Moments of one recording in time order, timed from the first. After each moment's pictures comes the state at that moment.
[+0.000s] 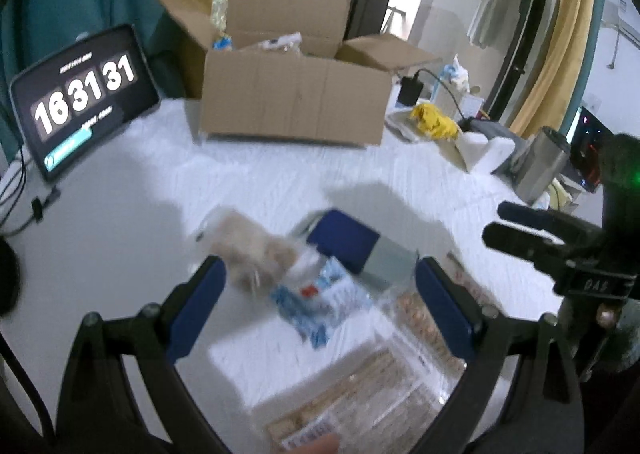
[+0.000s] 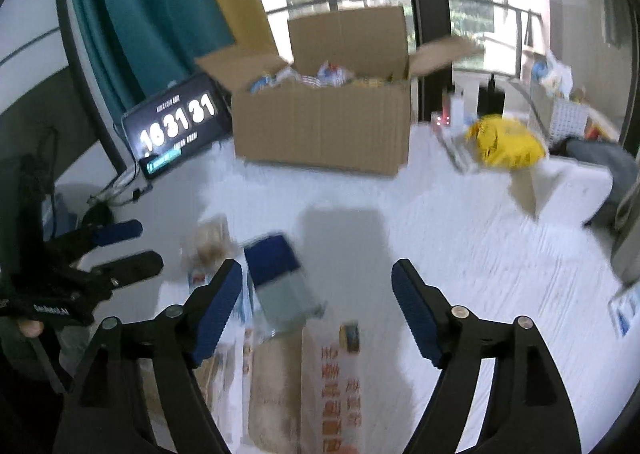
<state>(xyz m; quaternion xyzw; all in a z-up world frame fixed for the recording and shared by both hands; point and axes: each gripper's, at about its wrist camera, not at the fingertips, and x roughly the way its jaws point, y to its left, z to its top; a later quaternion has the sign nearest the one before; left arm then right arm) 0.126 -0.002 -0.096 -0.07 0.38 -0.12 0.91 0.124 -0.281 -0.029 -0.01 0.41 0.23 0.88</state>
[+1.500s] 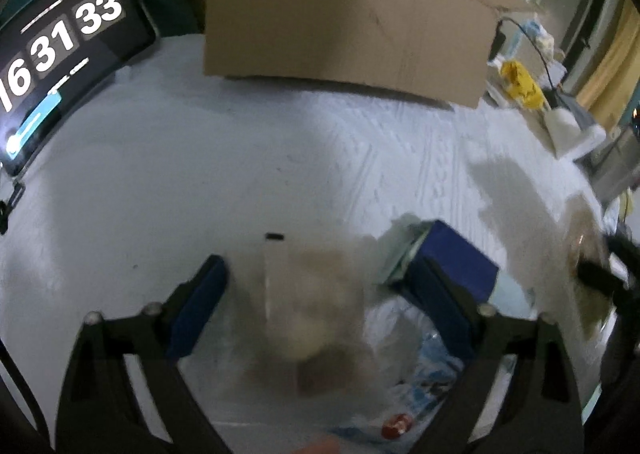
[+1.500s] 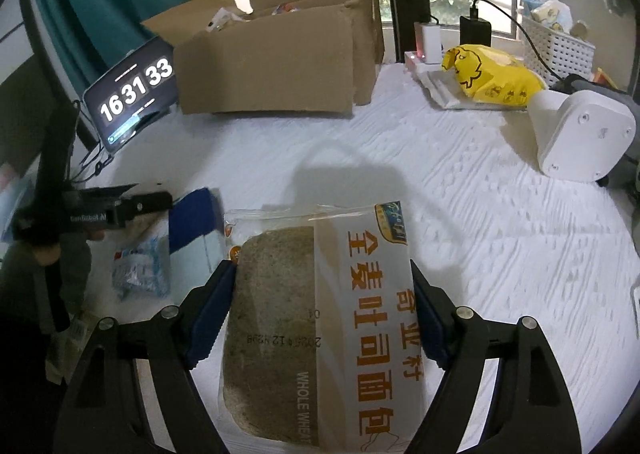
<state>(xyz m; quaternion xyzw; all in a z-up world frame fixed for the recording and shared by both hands) 0.242 0.007 -0.166 -0.05 0.48 -0.07 0.87 0.170 -0.318 -0.087 -0.01 0.47 0.21 0.86</state>
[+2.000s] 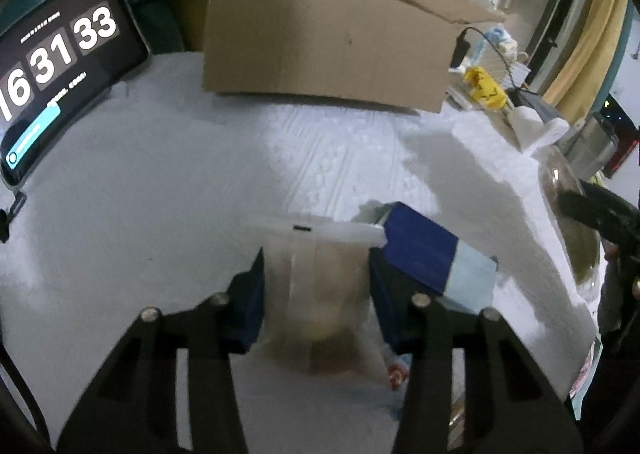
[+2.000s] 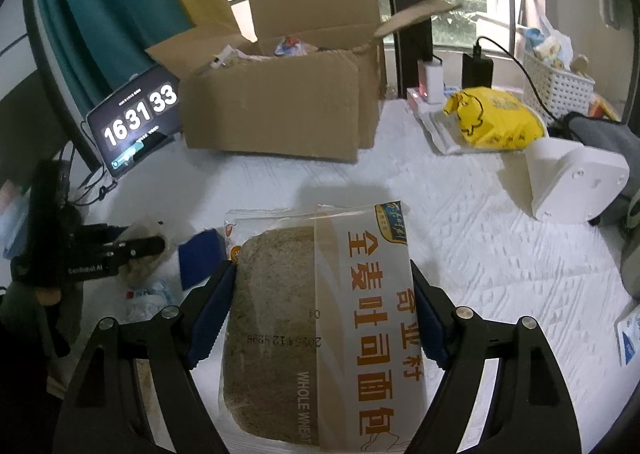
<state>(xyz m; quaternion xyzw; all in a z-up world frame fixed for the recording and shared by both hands) 0.213 0.021 -0.142 -0.06 0.45 -0.12 0.88 0.182 -0.307 -0.056 -0.01 0.44 0.21 0.87</state>
